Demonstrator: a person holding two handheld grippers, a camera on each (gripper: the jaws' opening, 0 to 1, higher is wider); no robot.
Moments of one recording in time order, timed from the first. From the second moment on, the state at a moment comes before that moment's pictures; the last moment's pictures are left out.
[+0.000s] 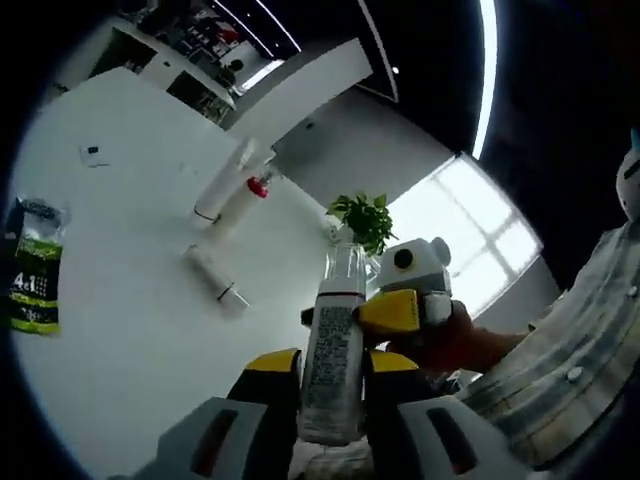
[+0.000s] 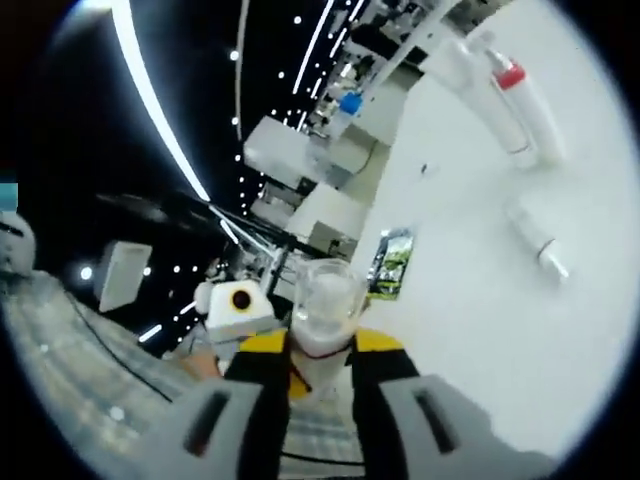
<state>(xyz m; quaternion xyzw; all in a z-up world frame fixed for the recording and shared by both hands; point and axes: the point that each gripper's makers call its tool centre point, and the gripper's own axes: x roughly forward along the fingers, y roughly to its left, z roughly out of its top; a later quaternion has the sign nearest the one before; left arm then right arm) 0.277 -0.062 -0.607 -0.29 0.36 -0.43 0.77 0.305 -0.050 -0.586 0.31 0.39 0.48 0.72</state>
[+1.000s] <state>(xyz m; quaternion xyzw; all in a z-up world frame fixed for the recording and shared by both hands) 0.267 -0.049 -0.625 -0.14 0.39 -0.42 0.81 0.307 -0.052 -0.582 0.11 0.33 0.52 0.78</state>
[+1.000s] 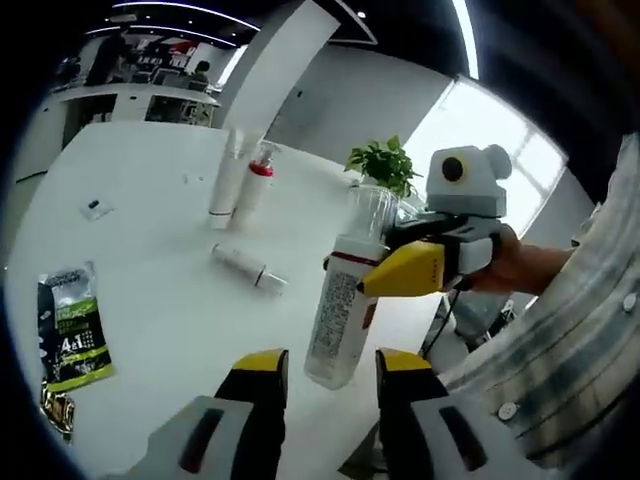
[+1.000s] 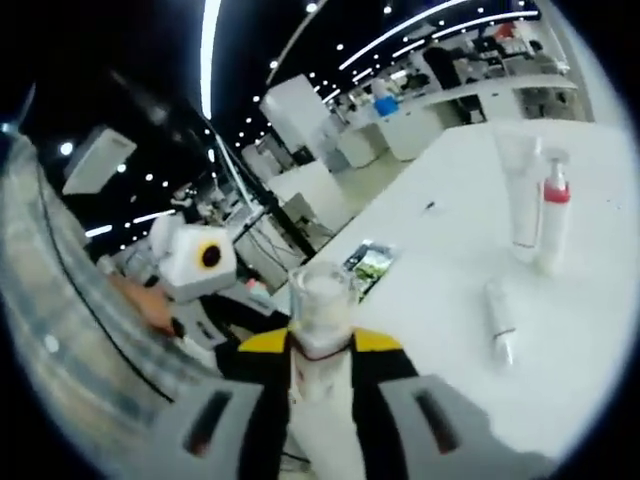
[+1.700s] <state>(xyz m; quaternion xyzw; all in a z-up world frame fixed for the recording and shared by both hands) 0.264 -0.027 -0.624 -0.08 0.38 -0.41 0.82 0.368 -0.094 -0.575 0.06 0.26 0.46 0.85</state>
